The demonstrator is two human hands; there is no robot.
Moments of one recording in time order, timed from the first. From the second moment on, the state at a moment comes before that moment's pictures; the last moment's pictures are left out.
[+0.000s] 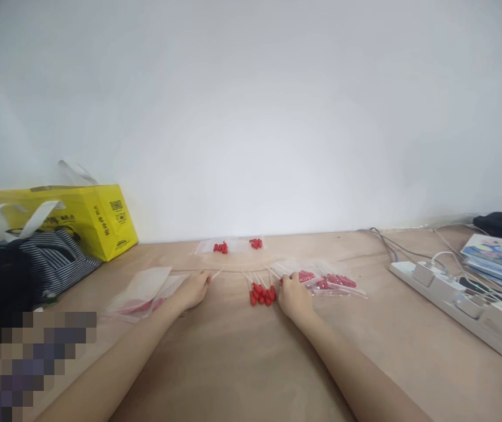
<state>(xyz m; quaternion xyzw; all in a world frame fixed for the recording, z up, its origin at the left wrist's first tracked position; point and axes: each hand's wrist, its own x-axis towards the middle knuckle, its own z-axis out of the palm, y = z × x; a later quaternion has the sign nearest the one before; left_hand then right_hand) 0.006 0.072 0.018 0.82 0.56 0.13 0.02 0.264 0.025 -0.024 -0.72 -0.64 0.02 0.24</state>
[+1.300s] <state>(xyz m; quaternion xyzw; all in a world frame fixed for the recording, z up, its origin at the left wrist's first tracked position) 0.083 0.066 -0.001 0.75 0.60 0.19 0.22 0.251 0.016 -0.033 -0.55 -0.69 0.12 0.45</state>
